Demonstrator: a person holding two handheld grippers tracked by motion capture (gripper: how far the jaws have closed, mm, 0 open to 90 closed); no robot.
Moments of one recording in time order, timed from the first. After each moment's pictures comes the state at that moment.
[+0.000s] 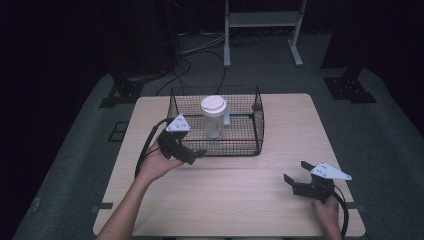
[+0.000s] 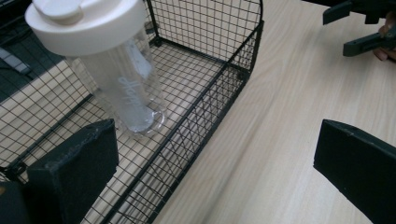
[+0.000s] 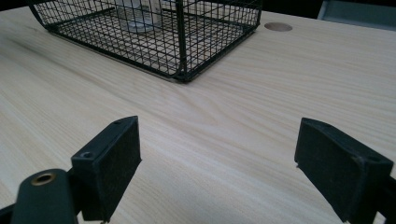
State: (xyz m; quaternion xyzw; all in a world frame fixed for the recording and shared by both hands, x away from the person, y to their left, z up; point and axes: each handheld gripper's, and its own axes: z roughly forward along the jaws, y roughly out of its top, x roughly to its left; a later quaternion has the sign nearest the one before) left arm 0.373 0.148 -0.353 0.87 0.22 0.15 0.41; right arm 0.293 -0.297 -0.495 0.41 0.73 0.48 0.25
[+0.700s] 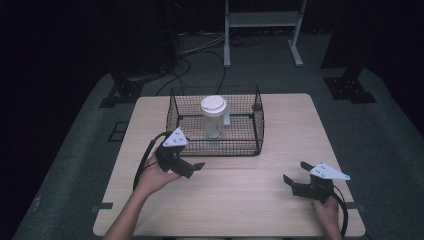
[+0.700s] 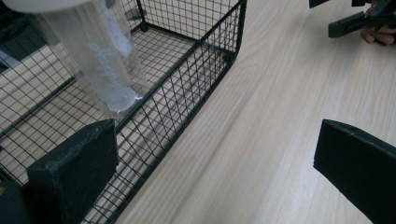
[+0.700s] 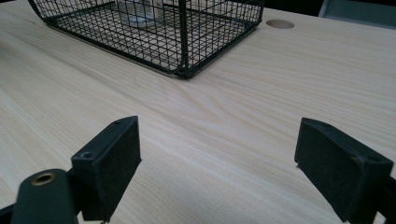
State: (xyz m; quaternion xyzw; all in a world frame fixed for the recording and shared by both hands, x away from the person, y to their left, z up) left arm 0.349 0.156 -0.379 0.87 0.22 0.14 0.42; right arm 0.293 -0.295 -0.495 0.41 0.74 0.48 0.25
